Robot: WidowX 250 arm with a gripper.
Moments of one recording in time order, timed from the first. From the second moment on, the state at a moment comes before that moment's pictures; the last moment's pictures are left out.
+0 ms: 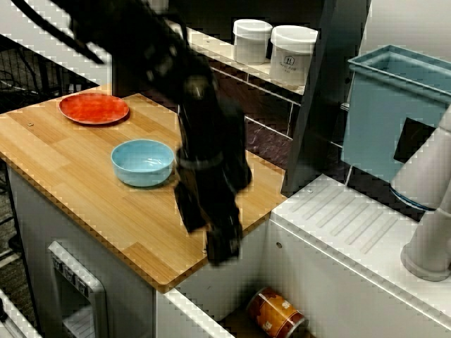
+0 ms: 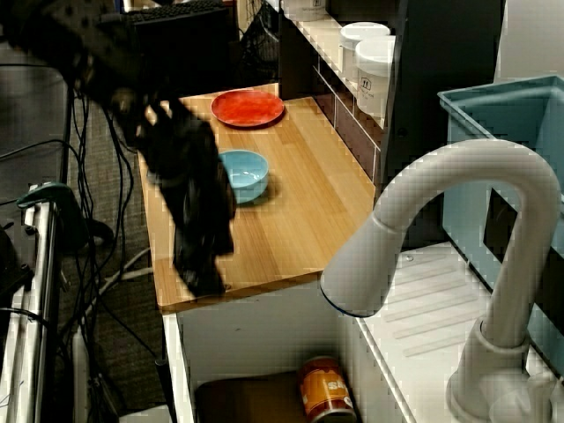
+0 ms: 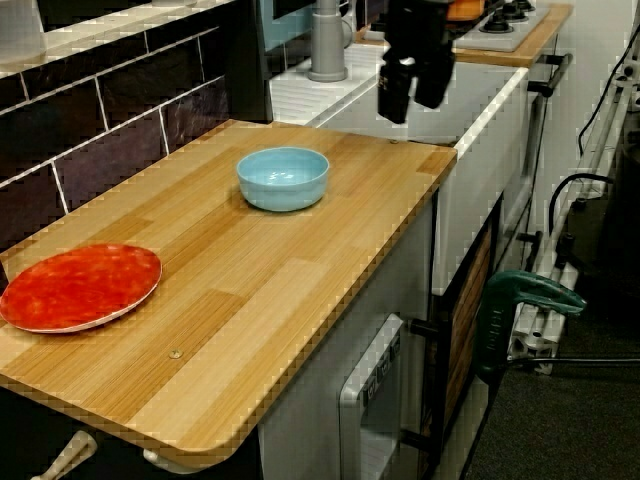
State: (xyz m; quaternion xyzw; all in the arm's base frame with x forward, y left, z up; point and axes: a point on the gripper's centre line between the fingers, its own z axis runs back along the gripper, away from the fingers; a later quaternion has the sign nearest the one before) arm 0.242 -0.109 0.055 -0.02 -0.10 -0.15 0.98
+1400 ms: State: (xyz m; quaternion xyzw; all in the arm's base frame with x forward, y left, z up) arm 0.279 0.015 0.037 0.00 -0.07 -0.06 1.00
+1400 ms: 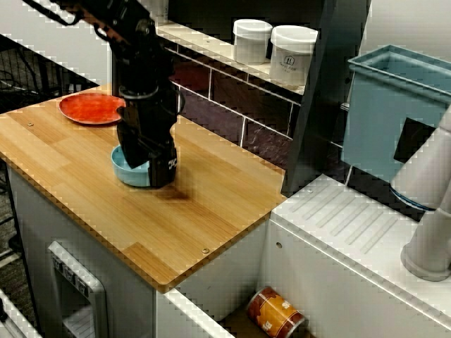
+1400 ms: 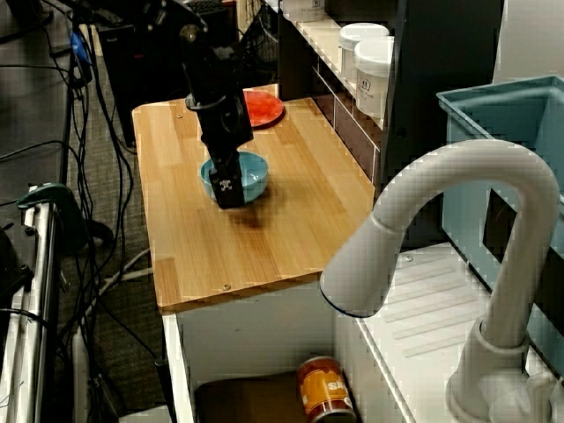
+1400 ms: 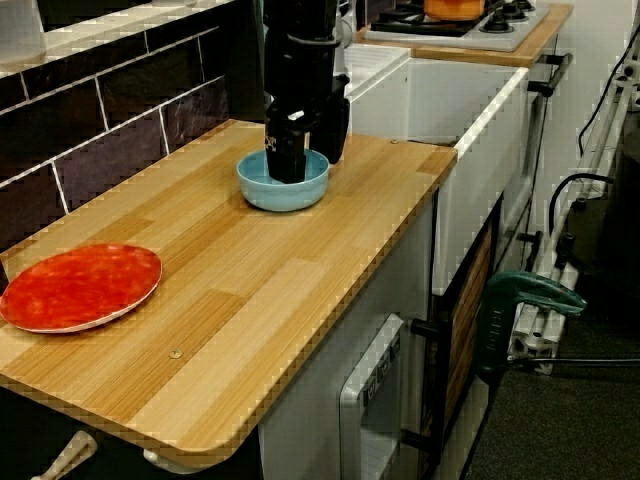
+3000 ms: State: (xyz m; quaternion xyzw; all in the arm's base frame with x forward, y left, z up) arm 0.285 -0.118 0.024 -0.03 -0.04 -0.04 1.00
